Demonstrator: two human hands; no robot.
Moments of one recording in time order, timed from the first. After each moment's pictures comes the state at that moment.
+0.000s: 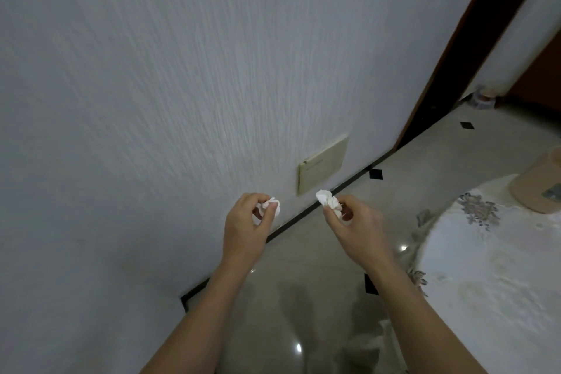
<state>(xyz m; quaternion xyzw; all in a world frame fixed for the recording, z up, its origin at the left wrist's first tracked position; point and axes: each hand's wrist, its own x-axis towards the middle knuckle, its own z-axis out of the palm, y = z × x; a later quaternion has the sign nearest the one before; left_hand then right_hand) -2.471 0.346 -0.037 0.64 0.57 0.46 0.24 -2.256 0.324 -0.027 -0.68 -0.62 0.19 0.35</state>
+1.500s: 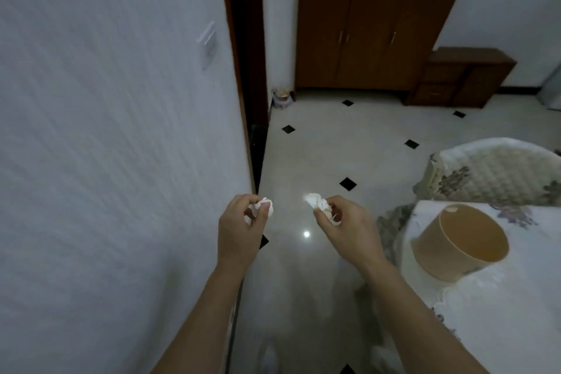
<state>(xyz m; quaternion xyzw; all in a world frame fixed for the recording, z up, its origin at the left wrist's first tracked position) -1.972 0.904 -0.030 0.81 0.26 0.34 0.41 -1.844 0.734 -0.023 -0.88 -0.30 0.01 0.38</state>
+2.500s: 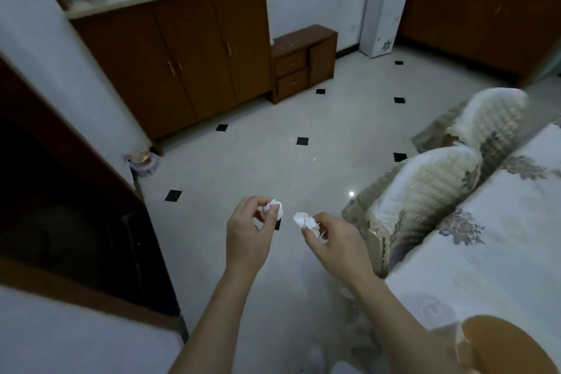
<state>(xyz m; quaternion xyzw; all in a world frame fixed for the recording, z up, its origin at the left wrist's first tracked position) -1.453 0.940 -0.030 0.86 -0.01 0.18 0.48 -1.468 0.764 -0.055 -0.93 0.00 -0.06 0.36</state>
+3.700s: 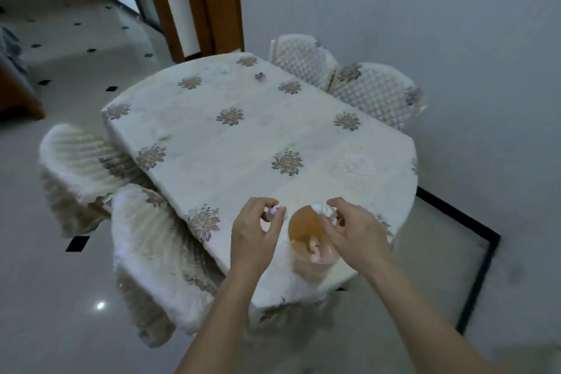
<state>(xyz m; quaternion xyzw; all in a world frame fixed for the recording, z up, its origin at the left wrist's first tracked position) -1.424 0.639 -0.030 0.51 -0.68 -0.26 0.46 -1.621 0.679 -0.018 -0.64 0.71 -0.28 0.11</state>
